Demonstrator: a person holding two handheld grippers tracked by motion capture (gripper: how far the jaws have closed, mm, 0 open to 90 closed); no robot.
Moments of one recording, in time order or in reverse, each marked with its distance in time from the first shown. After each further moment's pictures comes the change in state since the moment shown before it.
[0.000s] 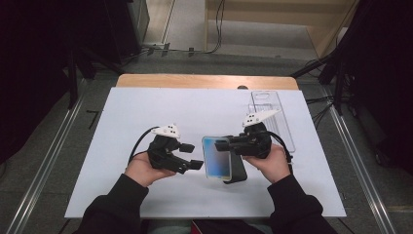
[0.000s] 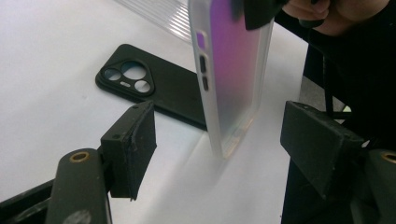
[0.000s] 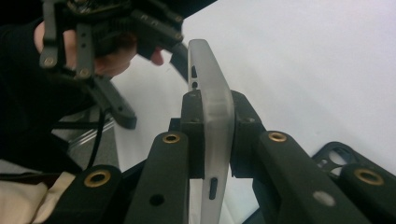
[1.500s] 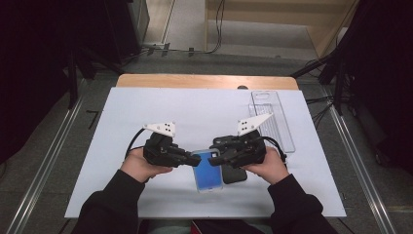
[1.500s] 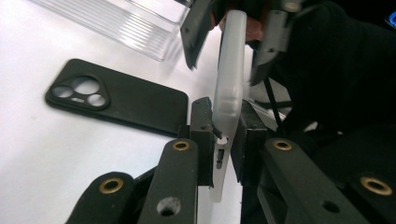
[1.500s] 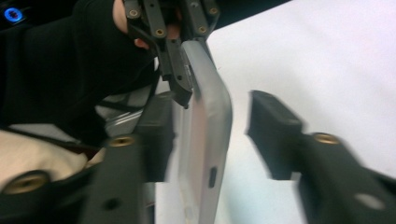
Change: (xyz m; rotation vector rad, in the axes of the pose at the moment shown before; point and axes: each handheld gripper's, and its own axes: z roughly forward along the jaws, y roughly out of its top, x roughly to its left) left arm 0.000 0.007 -0.015 -0.007 -0.170 0.030; right arm 0.010 -0.001 0.011 -0.017 0.173 -0.132
